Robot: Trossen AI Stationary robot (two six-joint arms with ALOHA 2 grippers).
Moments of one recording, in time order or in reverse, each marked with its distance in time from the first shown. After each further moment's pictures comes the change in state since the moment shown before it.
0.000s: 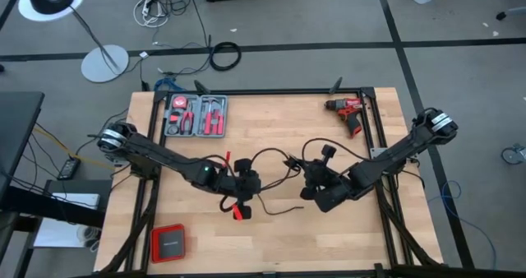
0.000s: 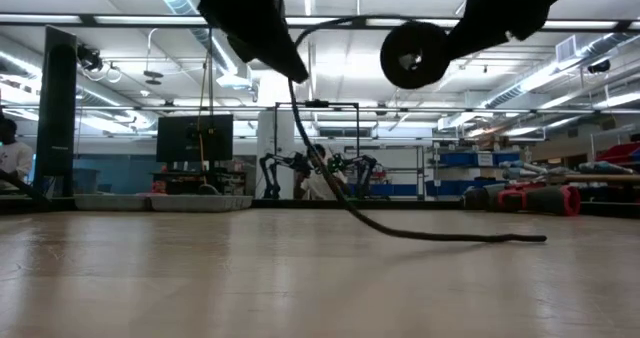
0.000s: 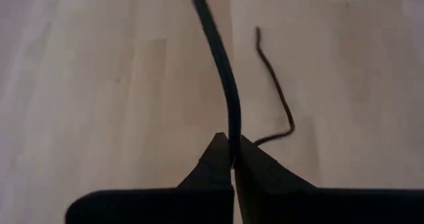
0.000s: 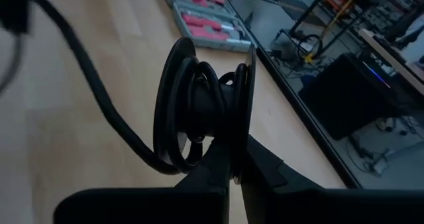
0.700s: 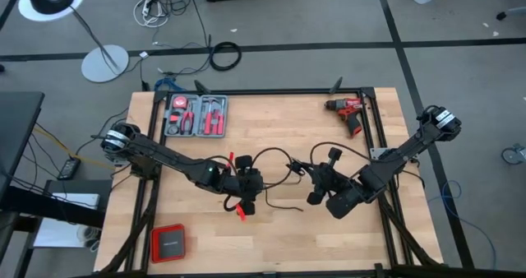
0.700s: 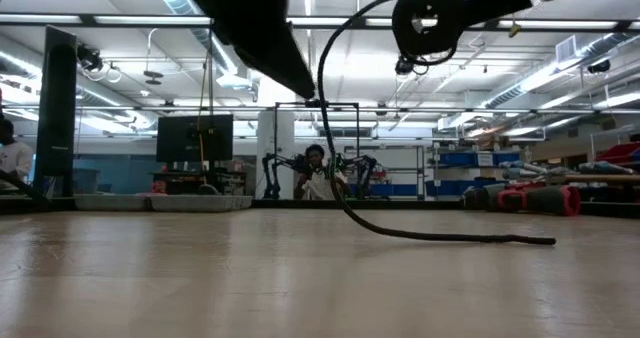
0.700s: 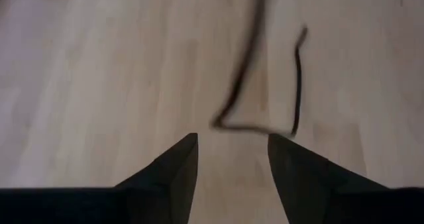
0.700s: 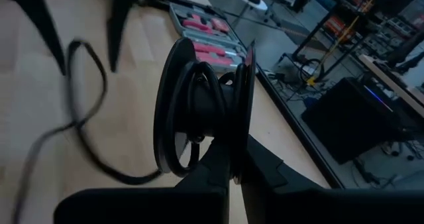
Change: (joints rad) left arm 0.012 0.026 -0.014 0.041 -0.102 0.017; right arm 0.086 -0.064 0.000 0.002 0.064 -0.033
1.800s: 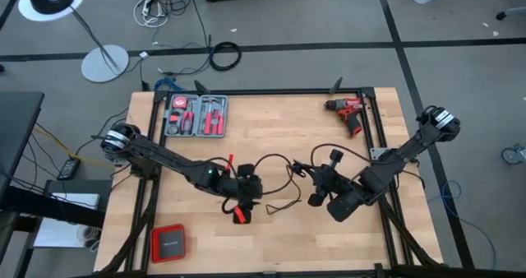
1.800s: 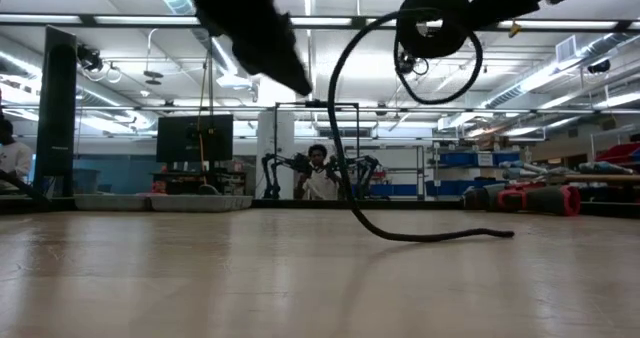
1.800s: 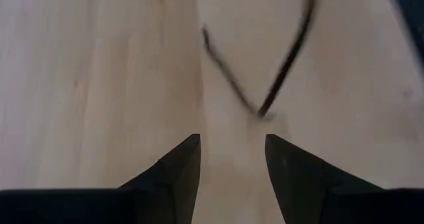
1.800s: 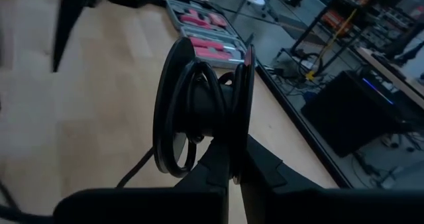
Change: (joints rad) left arm -0.014 0.004 -0.005 0.045 0.204 -0.004; right arm 0.008 0.021 0.000 -0.039 0.010 0.080
